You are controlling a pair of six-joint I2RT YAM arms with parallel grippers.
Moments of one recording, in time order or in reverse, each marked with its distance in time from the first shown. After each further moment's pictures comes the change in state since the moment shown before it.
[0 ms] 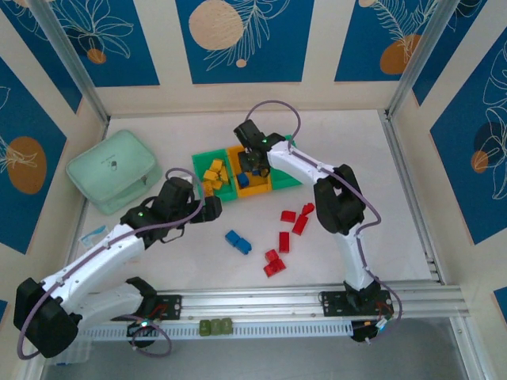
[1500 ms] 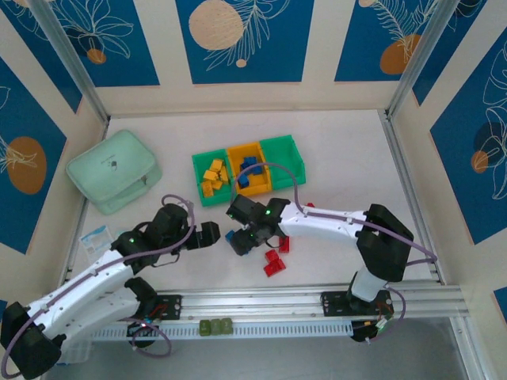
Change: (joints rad) left arm -0.116 -0.235 -0.220 -0.048 0.107 -0.177; right arm 0.426 -0.516 -0.713 0.018 -0.147 0.079
